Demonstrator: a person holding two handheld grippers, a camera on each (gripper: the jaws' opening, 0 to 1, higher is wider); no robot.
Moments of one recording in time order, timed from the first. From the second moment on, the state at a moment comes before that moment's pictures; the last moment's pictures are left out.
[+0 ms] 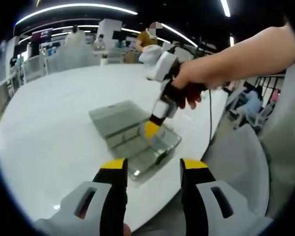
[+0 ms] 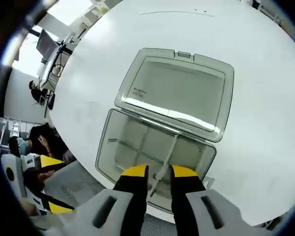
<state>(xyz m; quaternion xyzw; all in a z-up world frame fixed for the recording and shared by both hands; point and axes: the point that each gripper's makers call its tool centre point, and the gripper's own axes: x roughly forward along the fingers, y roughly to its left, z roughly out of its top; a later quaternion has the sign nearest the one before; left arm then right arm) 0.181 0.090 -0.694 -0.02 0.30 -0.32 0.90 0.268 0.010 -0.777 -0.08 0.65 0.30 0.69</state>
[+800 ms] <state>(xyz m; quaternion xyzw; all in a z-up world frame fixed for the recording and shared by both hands) 0.180 0.107 -0.697 0.00 0.33 -0.30 0.89 0.252 0.013 -0.740 -0.08 0.52 0.45 0.73</state>
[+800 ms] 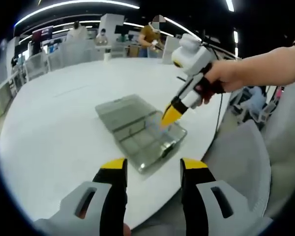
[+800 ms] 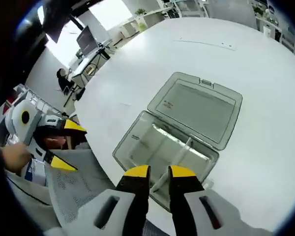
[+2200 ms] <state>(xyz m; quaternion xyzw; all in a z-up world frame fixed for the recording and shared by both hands) 0.195 0.161 -0.722 0.01 0.42 -0.22 0.88 0.239 -0.014 -0.692 -0.08 0.30 0.57 0.76</state>
